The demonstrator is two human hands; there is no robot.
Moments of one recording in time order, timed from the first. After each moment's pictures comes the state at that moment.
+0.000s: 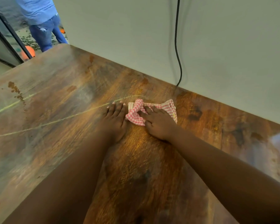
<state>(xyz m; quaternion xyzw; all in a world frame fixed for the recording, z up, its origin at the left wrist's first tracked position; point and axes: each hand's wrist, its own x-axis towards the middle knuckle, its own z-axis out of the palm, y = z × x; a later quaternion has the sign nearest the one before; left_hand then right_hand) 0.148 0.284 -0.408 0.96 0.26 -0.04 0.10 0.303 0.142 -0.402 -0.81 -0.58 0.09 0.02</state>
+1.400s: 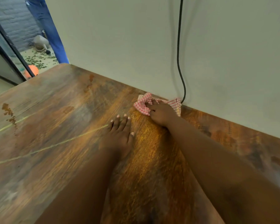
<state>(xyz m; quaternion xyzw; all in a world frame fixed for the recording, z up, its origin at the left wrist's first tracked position) 0.184 0.302 -0.420 0.96 0.25 -0.01 0.08 0.394 0.230 -0.396 -0.86 -0.50 0.10 0.04</state>
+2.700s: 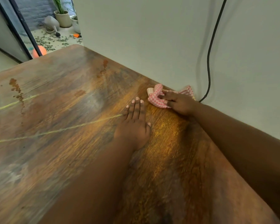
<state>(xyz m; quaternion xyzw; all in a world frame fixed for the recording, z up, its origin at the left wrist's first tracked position) 0.195 0.301 -0.426 0.95 0.27 0.10 0.12 0.428 0.240 -0.390 -0.80 -0.57 0.15 0.08</state>
